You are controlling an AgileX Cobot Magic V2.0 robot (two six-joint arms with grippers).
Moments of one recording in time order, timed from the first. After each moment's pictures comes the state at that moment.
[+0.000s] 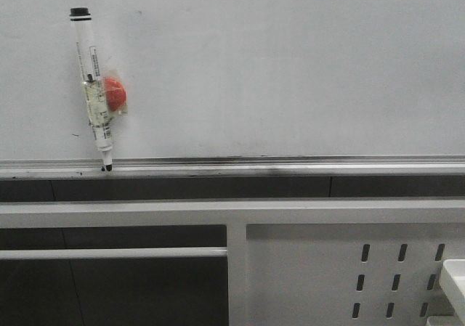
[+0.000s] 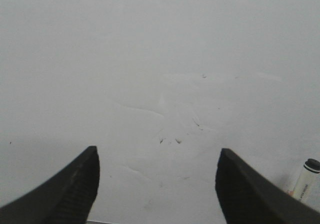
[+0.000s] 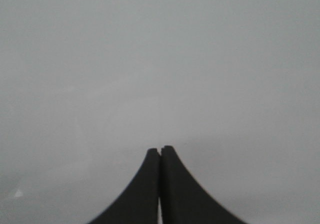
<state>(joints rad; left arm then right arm) -0.04 0.11 -0.22 -0.25 0.15 0.00 -0.04 0.22 -0.36 0.09 0.16 0.14</state>
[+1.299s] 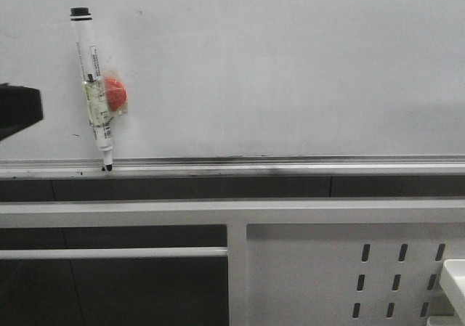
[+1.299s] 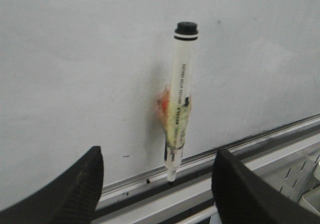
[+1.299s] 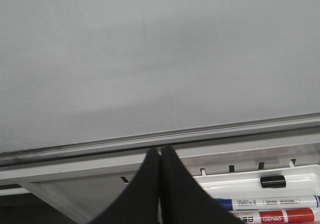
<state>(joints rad) -0.71 1.17 -0.08 -0.21 -0.94 0.03 0.01 0.42 -0.36 0.12 0.40 0.11</state>
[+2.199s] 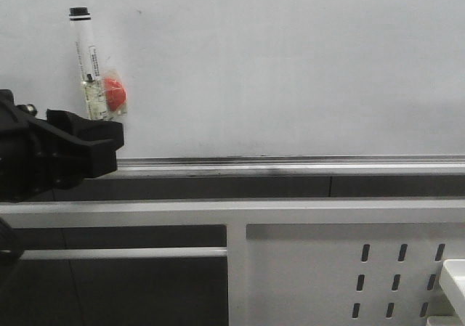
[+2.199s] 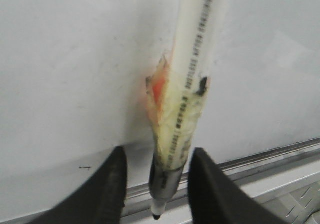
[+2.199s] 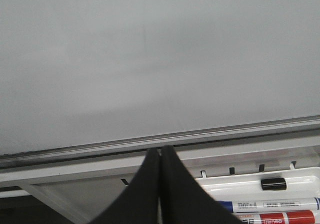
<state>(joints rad) -0.75 1.64 -0.27 -0.27 -1.13 -0.13 0.01 0.42 -0.36 0.12 0.40 0.11</state>
